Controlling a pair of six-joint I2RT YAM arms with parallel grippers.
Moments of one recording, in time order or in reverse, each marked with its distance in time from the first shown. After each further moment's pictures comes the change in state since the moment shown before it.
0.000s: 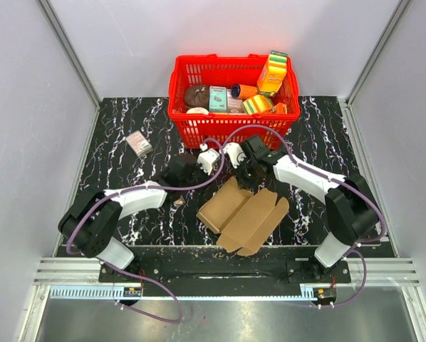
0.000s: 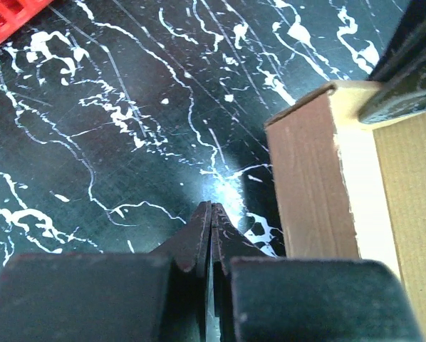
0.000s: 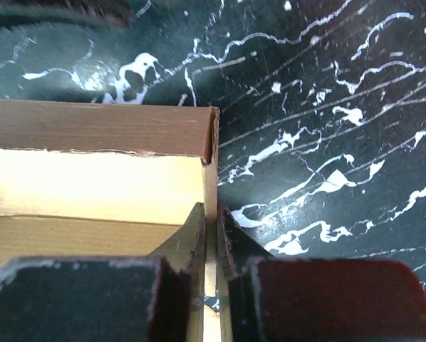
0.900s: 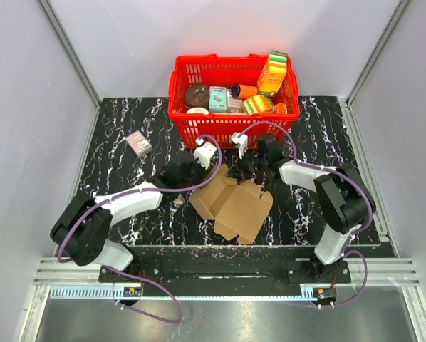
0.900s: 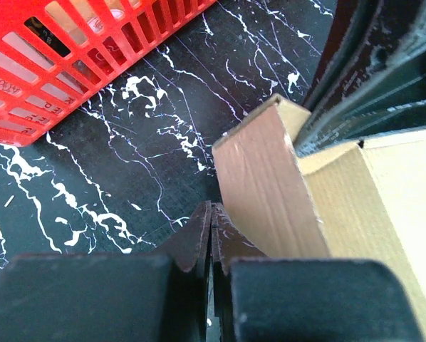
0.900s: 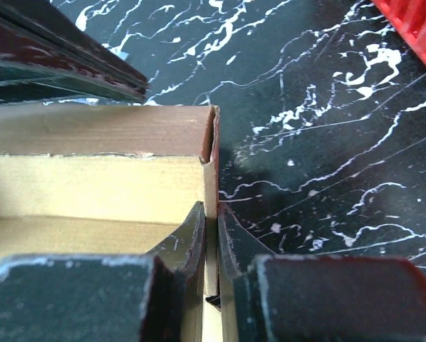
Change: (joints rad) left arm -0.007 -0.078 0.009 0.013 -0.166 0.043; right arm -0.164 0.123 -0.195 0.716 -0.451 0.106
